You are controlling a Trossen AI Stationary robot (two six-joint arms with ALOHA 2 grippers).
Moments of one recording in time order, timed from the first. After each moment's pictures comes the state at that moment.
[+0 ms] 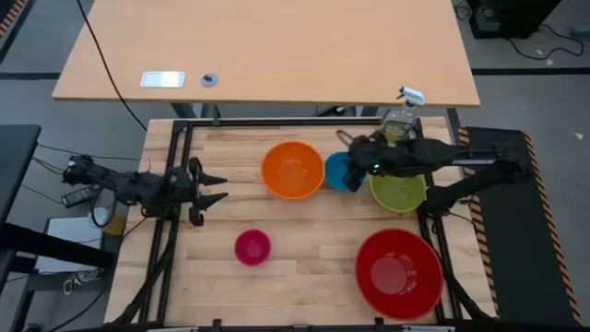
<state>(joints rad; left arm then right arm) -0.35 0.33 0.36 -0.04 -0.51 -0.07 -0.02 1.26 1.23 -0.86 0.43 0.42</state>
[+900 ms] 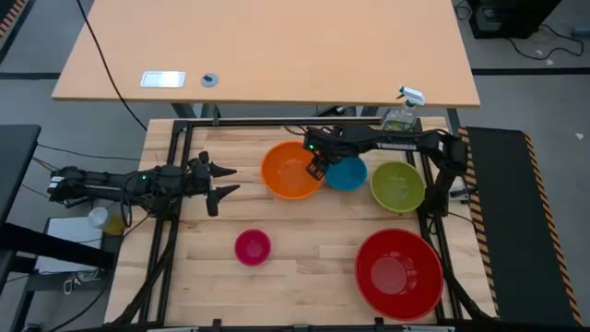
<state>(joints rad) -0.06 0.49 0.38 -0.08 -0.32 -0.12 -0.28 1.81 1.51 -0.95 0.23 0.41</state>
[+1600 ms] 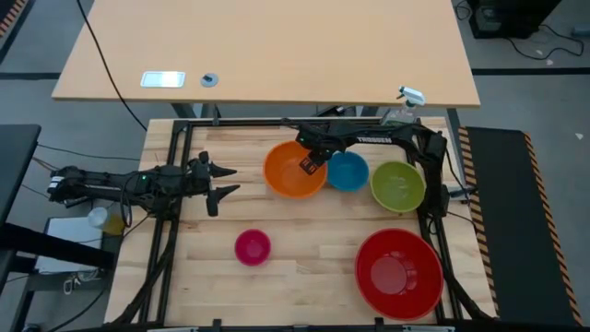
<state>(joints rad) -0.06 0.48 0.38 -0.08 -0.32 -0.11 -0.38 1.99 1.51 -0.83 0.13 0.38</state>
